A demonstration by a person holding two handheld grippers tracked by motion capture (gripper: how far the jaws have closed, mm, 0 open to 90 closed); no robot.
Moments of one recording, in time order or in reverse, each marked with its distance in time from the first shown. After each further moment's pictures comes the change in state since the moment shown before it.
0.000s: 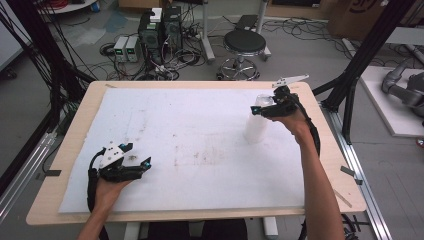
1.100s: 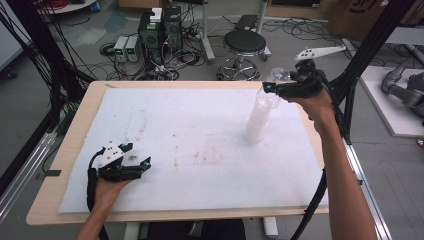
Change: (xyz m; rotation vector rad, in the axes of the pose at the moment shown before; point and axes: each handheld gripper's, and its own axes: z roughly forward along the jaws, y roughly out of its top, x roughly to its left) left arm 0.002 0.000 0.000 -0.001 -0.010 -0.011; right arm 0.040 0.067 -0.093 -0.133 -0.032 -0.045
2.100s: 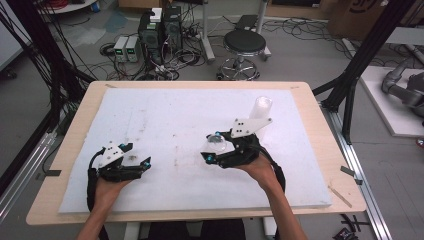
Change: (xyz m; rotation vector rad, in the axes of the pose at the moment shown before) left arm 0.000 0.000 0.000 0.001 0.002 -0.001; right arm 0.144 -0.094 0.092 -0.098 0.434 -0.155
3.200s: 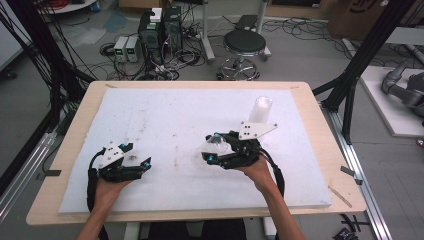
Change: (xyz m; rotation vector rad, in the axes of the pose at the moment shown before) left arm -0.001 0.000 0.000 -0.004 -0.002 0.011; right arm -0.009 -0.023 0.003 -0.182 0.090 0.036
